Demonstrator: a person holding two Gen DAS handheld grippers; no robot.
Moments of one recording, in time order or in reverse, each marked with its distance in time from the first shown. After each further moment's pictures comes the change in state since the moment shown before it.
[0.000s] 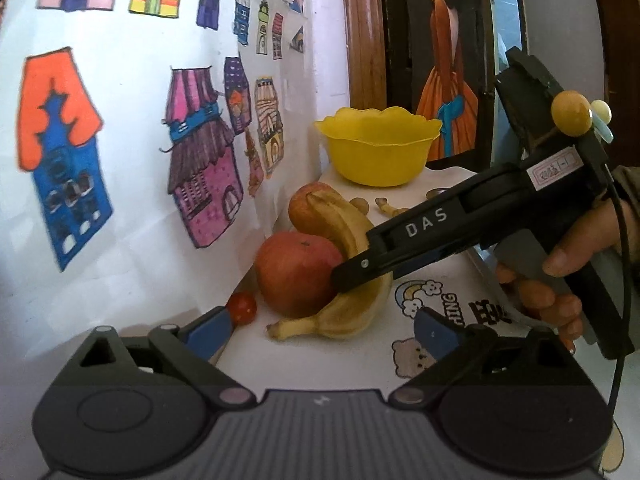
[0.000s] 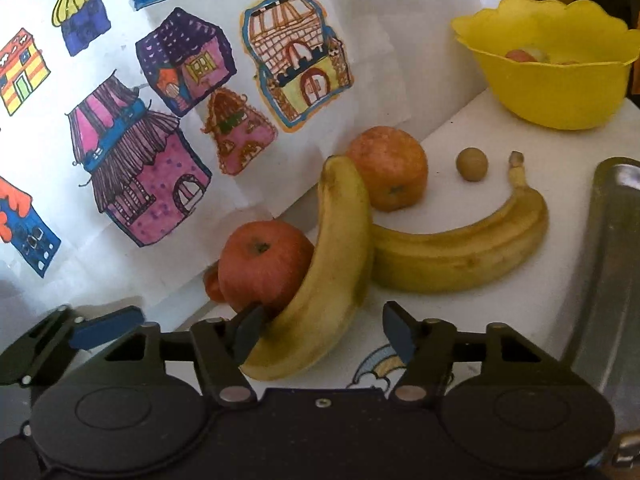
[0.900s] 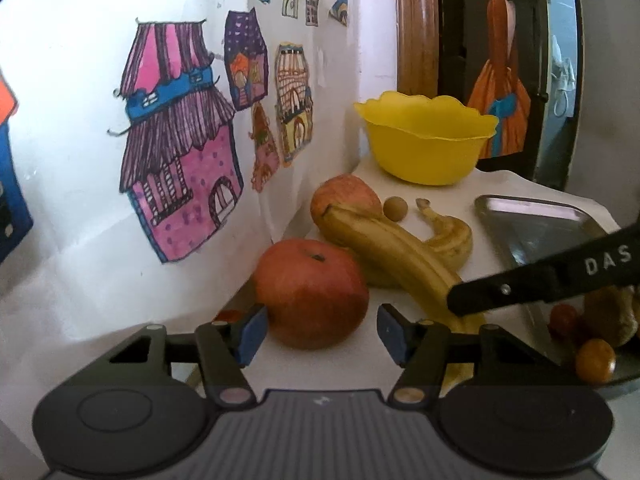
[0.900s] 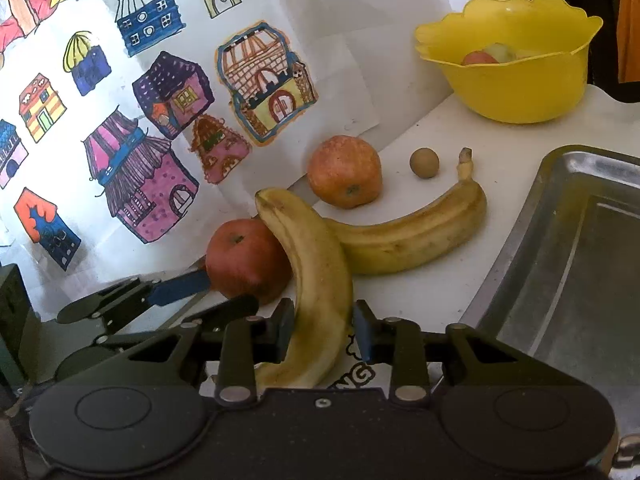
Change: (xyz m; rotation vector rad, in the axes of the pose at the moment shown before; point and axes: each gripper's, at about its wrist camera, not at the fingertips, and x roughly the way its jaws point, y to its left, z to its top) left arm 0.063 -0.010 0.023 -0.102 0.055 0.127; right arm -0.047 -0.033 -0.004 0.023 -0.018 0.022
